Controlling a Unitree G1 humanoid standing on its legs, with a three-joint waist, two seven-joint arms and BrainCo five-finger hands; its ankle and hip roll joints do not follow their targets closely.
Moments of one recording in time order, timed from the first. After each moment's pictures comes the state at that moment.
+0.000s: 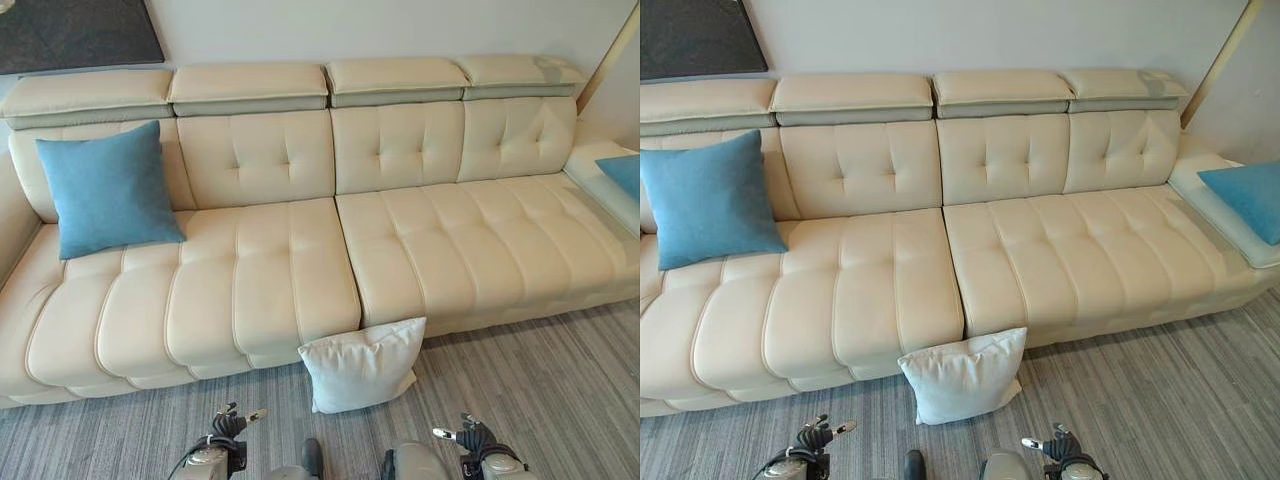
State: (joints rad) left arm -0.03 0.26 -0.19 1.07 -0.36 -0.04 0.13; right arm -0.05 -0.25 0.20 1.07 0.19 -0.01 -0.14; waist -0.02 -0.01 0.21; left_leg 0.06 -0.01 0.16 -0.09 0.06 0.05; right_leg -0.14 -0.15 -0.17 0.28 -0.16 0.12
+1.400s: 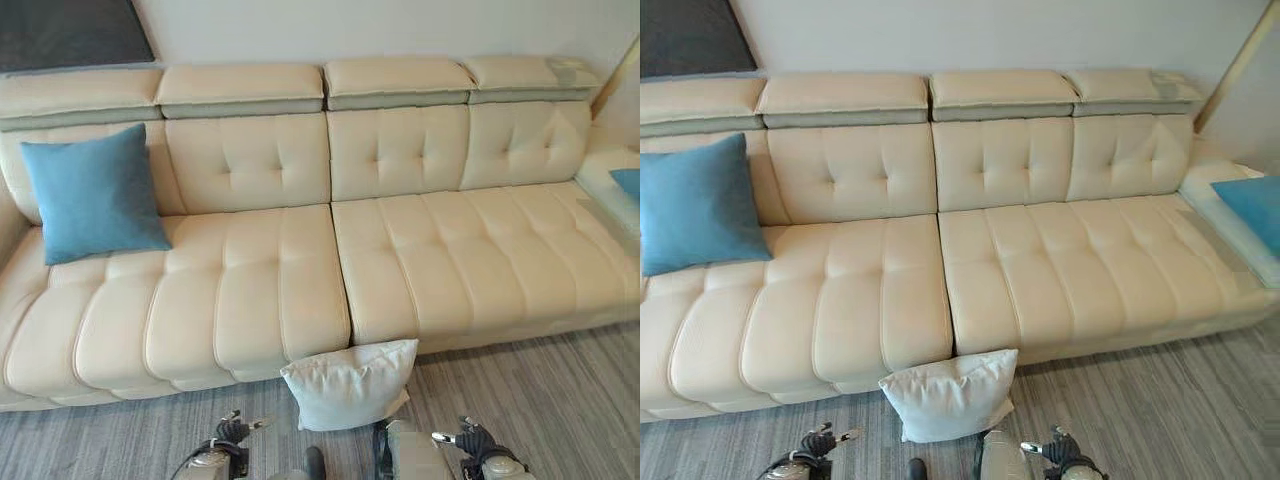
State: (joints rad) left arm -0.05 0.28 -0.20 1.13 -0.33 -0.04 0.10; right arm -0.03 -0.26 0.24 1.05 0.17 0.01 -0.13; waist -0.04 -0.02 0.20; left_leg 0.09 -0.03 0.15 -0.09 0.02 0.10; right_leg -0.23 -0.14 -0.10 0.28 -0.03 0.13
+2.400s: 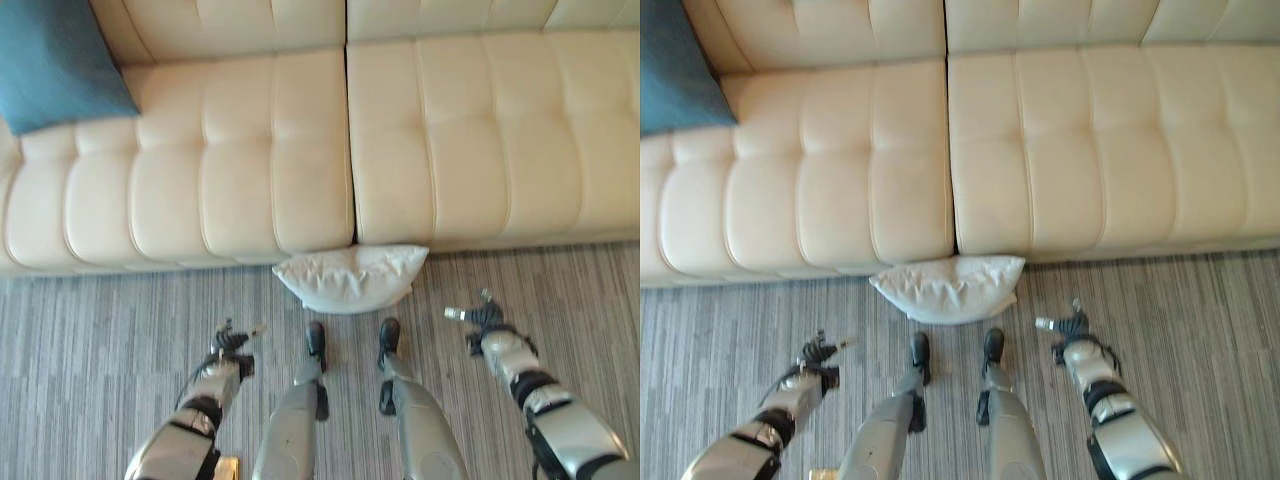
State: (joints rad) left arm -0.57 0.34 -0.23 1.17 -0.50 -0.10 0.32; right arm -0.70 -0.43 0.25 1.15 0.27 -0.02 -0.36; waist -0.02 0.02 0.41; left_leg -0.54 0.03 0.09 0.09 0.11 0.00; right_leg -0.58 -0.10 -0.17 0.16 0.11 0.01
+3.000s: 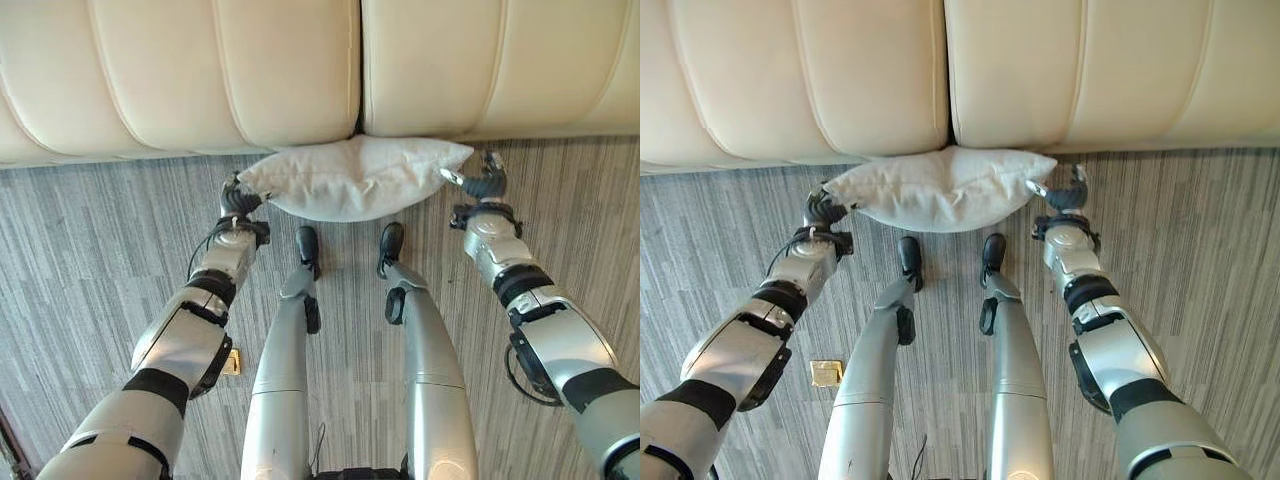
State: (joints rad) left arm -1.07 0.35 -0.46 1.14 -0.52 -0.11 0.40; right arm -1.07 -0.37 0.37 1.02 0.47 -0.15 -0.48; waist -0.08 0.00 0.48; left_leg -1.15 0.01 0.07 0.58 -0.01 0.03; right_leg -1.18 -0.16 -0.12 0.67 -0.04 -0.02
